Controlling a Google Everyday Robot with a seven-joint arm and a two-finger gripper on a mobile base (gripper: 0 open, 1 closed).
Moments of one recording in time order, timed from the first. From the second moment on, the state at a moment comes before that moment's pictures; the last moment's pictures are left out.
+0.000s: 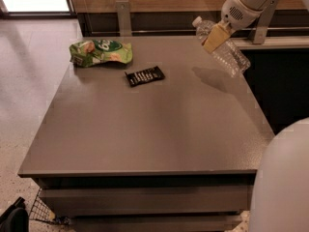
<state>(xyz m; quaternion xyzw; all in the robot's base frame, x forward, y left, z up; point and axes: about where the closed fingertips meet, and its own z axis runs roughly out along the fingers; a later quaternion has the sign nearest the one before) 0.690 -0.192 0.927 -0.42 0.87 0.04 0.24</state>
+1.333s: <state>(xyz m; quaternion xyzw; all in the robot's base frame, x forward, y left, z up) 0.716 -0.142 0.857 -0.46 0.86 0.15 0.18</state>
